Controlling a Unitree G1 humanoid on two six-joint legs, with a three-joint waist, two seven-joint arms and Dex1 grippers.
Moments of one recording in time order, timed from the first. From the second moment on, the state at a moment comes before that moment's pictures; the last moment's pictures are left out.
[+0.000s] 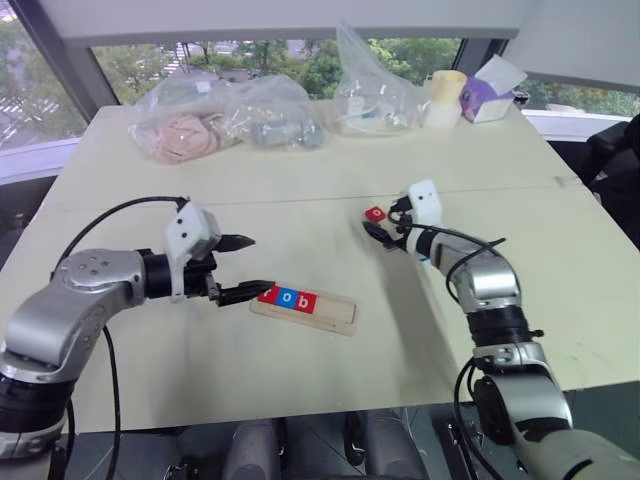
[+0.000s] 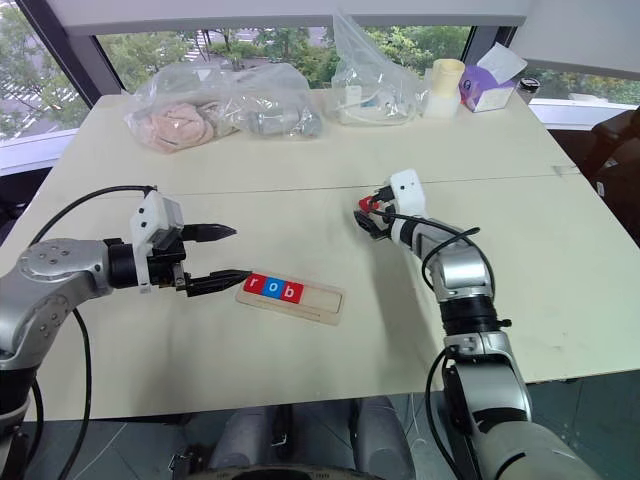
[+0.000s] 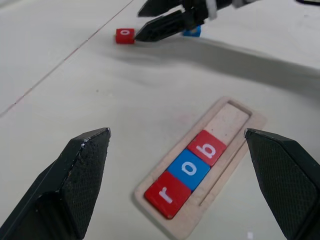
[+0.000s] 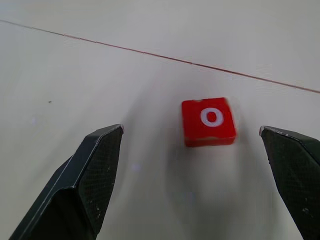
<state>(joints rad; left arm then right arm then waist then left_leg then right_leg) -0.30 0.84 0.07 -0.41 -0.60 0.71 -0.92 -0.71 -0.26 -0.04 0.44 0.13 0.51 0.45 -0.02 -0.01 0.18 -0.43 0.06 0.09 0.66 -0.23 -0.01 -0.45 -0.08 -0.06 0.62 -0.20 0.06</state>
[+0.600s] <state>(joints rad) -0.31 0.83 0.06 -0.41 -0.58 0.71 -0.87 -0.71 -0.29 -0.01 0.46 0.06 0.40 0.40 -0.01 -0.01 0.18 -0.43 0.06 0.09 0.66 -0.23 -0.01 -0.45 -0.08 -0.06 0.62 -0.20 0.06</state>
